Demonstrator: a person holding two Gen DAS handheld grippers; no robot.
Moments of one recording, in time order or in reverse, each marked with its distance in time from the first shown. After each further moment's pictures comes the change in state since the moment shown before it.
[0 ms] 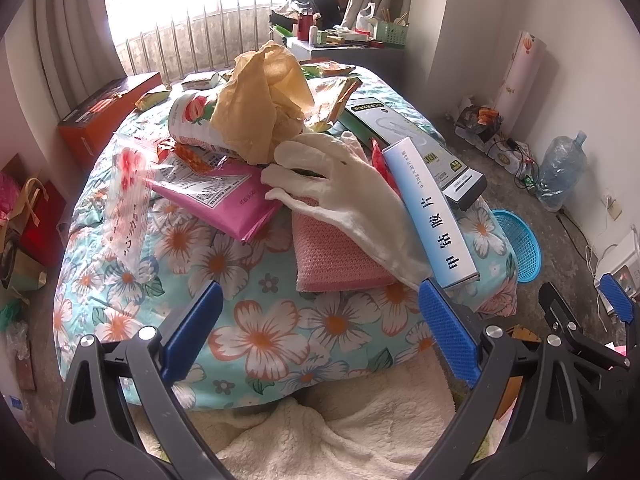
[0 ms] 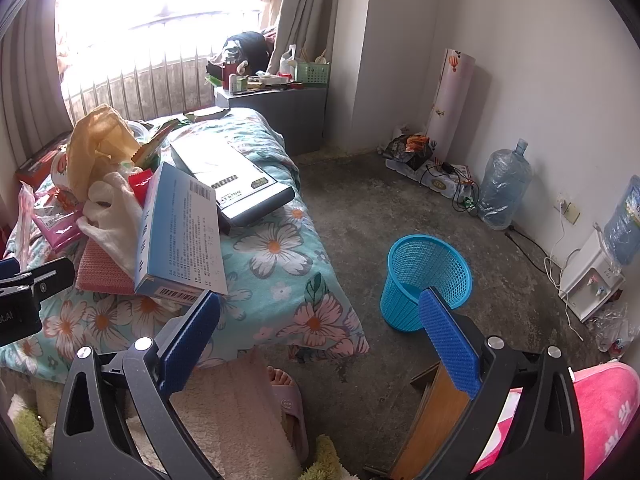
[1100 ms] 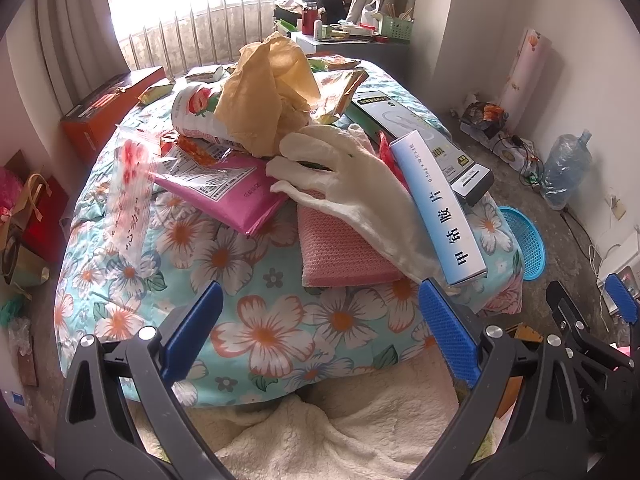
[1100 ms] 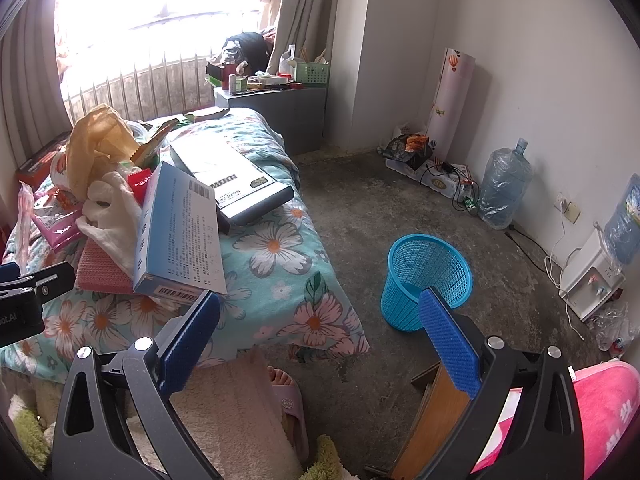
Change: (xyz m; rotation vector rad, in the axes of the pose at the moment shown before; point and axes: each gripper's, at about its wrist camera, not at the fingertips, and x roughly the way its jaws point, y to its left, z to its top) left arm 0.006 0.000 -0.001 -0.008 0.024 0.020; right arm 0.001 0.001 -0.001 0.000 -0.003 -0.001
